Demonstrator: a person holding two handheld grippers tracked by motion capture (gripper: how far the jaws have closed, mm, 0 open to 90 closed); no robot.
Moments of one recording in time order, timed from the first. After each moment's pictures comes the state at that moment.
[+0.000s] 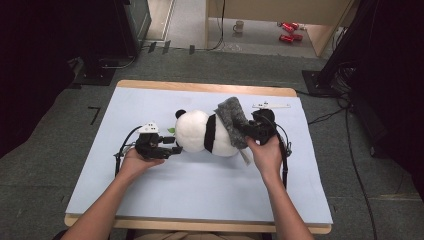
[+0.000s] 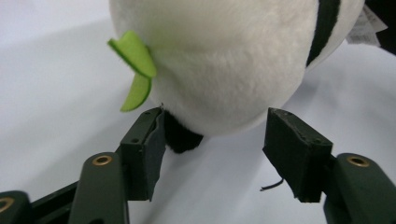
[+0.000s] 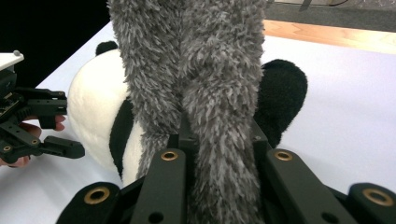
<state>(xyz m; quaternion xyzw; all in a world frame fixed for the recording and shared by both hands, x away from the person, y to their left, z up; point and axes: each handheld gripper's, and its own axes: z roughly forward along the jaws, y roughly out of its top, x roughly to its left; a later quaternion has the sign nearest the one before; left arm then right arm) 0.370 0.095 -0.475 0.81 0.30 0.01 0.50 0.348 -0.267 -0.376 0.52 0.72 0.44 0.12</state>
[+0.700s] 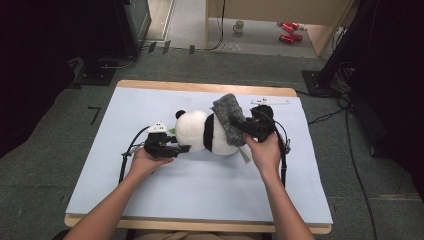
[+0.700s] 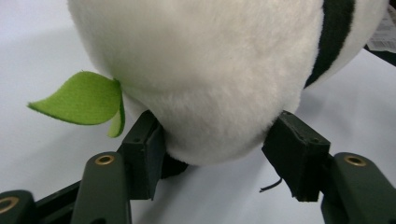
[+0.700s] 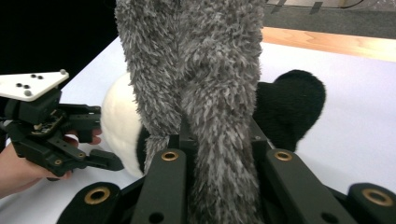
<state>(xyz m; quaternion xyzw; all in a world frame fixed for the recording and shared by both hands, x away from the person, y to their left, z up) 0.369 0.072 -0.482 0.81 0.33 0.01 0.49 0.347 -0.258 -0.361 0.51 0.72 0.46 0.10</state>
